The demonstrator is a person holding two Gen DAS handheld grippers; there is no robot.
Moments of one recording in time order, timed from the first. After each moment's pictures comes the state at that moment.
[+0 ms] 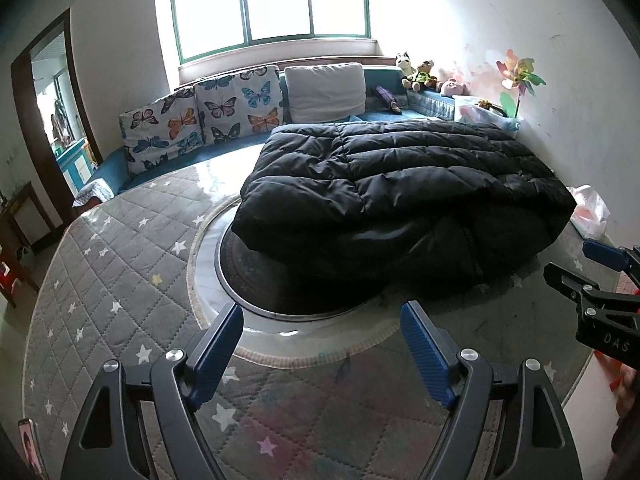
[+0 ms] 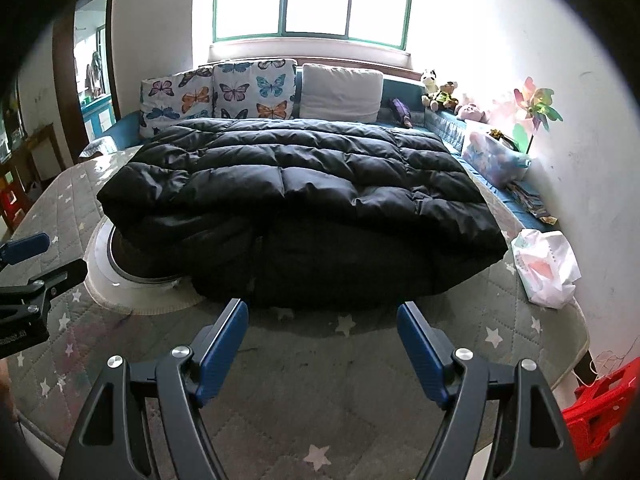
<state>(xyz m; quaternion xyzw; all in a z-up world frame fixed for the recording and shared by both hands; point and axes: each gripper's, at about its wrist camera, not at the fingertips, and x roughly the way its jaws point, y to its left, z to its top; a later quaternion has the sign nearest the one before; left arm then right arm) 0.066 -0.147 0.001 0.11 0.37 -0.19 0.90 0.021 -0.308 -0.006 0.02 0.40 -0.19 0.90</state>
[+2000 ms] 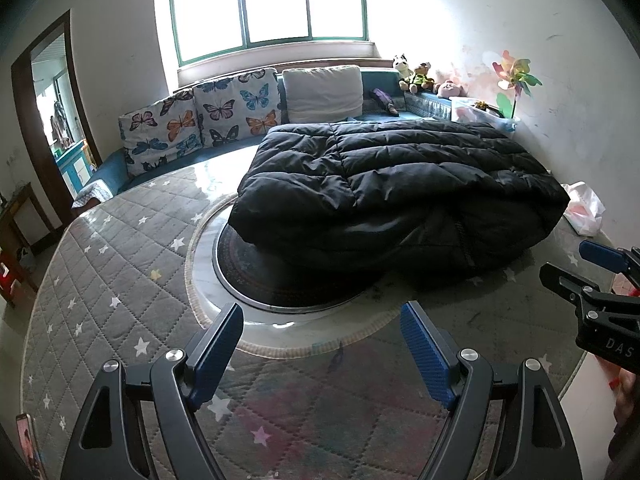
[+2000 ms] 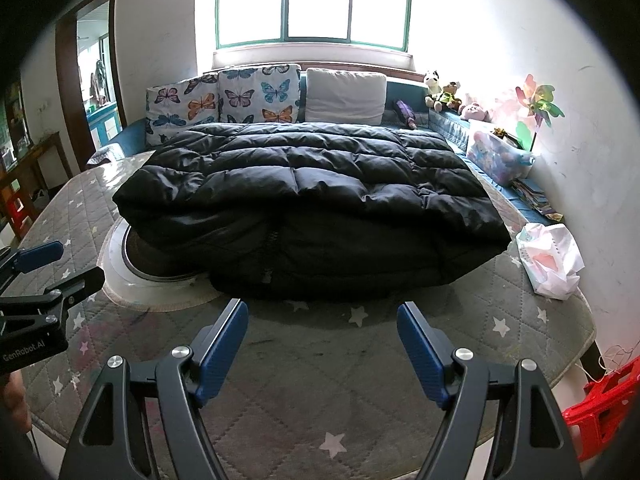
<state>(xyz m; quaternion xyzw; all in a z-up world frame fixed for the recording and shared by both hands) 0.053 -0.146 -0.002 0.11 0.37 -0.20 0.90 0.011 -0.296 -0.002 0.04 0.39 -0.18 0.90</state>
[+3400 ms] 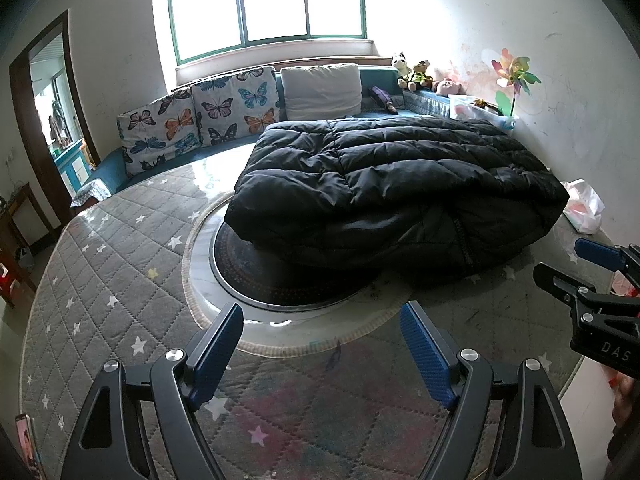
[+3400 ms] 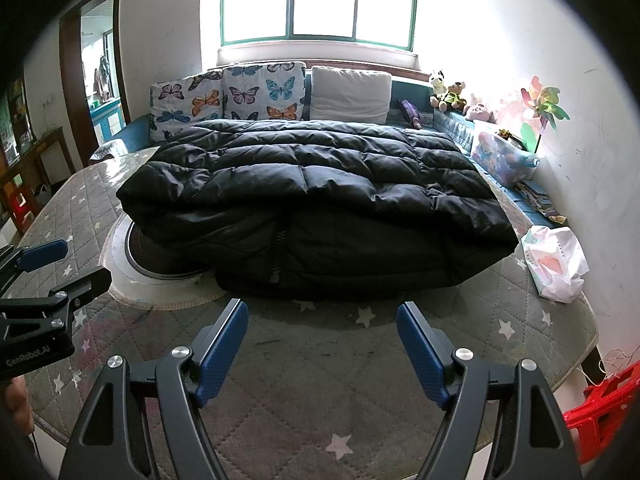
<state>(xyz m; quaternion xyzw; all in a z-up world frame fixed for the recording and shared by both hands) 0.052 -0.148 -0.006 0.11 0.37 -0.20 0.90 0.015 -0.293 -0.003 0.04 0.39 -0.17 0.90</state>
